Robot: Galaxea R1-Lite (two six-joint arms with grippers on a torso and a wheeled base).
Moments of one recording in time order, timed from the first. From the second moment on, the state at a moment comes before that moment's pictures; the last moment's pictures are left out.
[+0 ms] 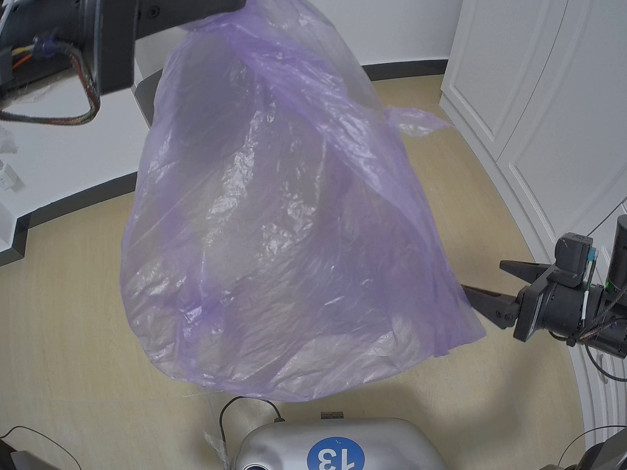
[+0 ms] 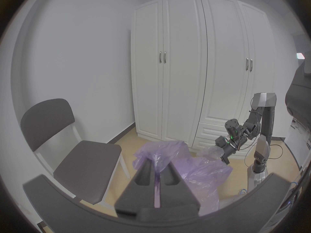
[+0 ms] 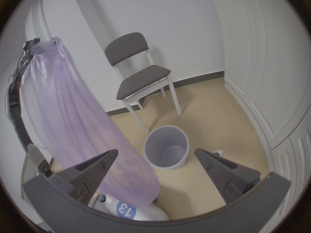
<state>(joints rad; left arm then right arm) -0.80 1.37 -1.61 0.25 -0.04 0.40 0.57 1.30 -0.48 -0.56 0.01 0.16</state>
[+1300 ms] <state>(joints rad) -0.86 1.33 -1.63 0.25 -0.05 0.40 0.55 1.60 -0.60 -0.90 0.00 0.46</state>
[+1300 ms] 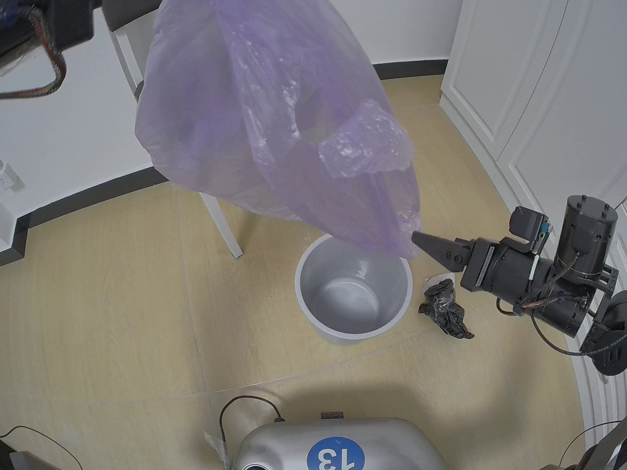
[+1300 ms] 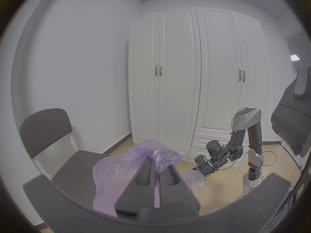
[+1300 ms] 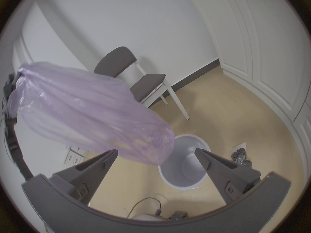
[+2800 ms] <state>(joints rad) -0.87 1.35 -1.64 0.18 -0.06 0.41 0.58 1.72 -0.53 -0.98 0.20 0.59</state>
